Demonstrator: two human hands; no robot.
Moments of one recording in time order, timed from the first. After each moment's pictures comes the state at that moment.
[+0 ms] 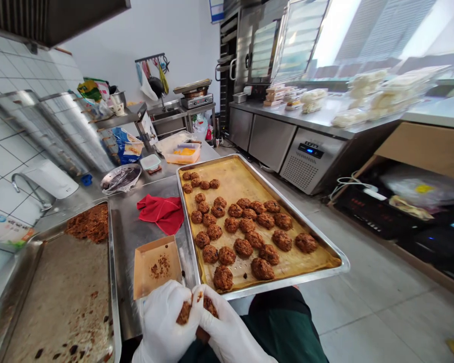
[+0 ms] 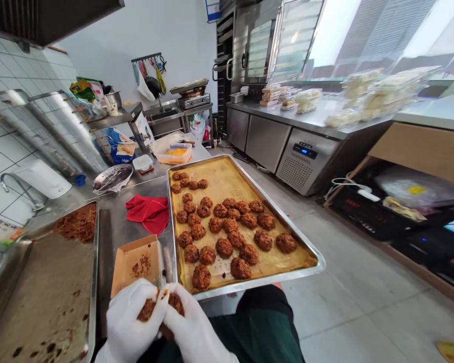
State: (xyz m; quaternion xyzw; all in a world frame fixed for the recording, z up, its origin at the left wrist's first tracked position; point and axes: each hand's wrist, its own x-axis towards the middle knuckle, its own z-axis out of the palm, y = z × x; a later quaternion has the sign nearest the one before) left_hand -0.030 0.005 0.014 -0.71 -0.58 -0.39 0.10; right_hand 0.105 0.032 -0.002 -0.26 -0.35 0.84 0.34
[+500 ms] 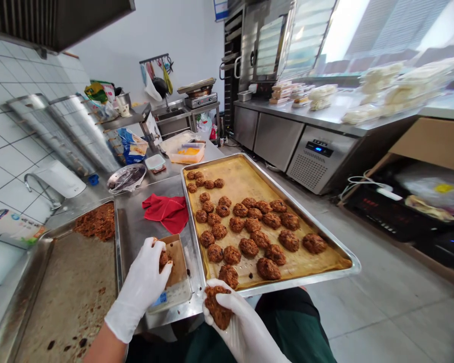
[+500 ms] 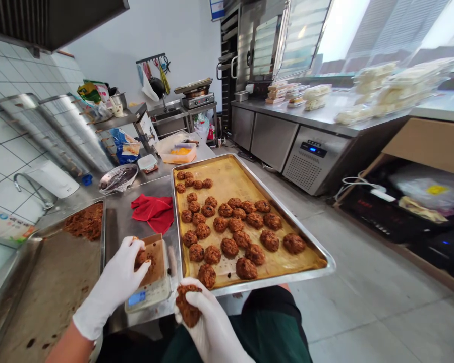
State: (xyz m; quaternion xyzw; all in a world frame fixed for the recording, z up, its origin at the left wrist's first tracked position) left_hand -0.120 0.049 0.022 -0.70 -0.69 -0.20 -0.01; right_hand 0.122 0.035 -0.010 -0.25 -0.14 0.87 0.40
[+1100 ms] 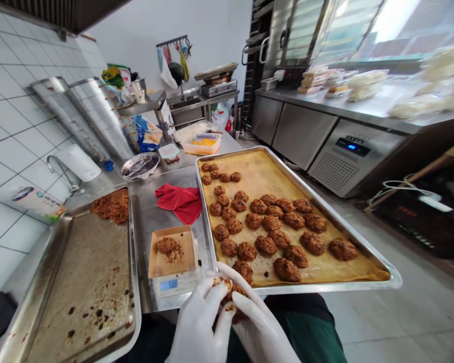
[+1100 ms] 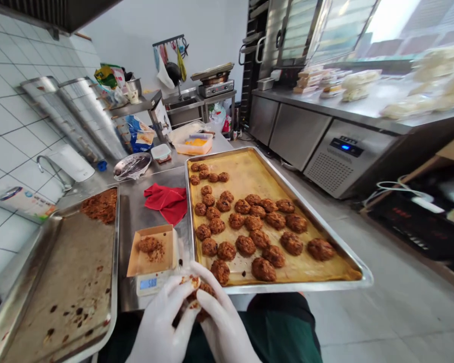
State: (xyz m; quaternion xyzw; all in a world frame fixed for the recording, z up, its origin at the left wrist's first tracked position) left_hand -0.006 -0.016 -0.002 -0.67 -0.64 -0.37 0.02; right_hand 0.122 0.035 -0.003 -0.28 -0.26 0.84 0.38
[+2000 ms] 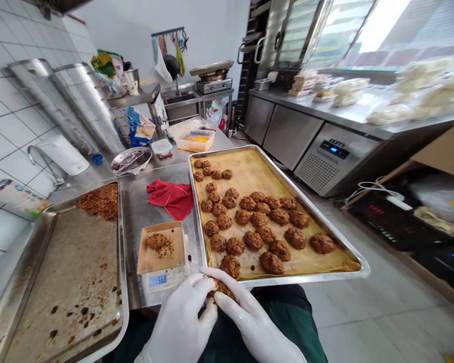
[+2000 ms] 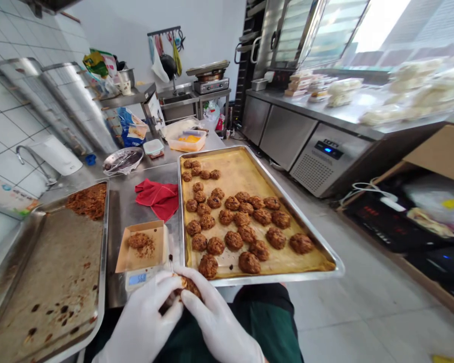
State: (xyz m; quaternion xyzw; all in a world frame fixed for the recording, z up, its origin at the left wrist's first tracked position) left_hand -0.018 -0.012 0.025 -0.69 -0.63 -0.34 -0.14; right_hand 0.146 0.049 0.014 -0.34 -0.60 0.69 0.24
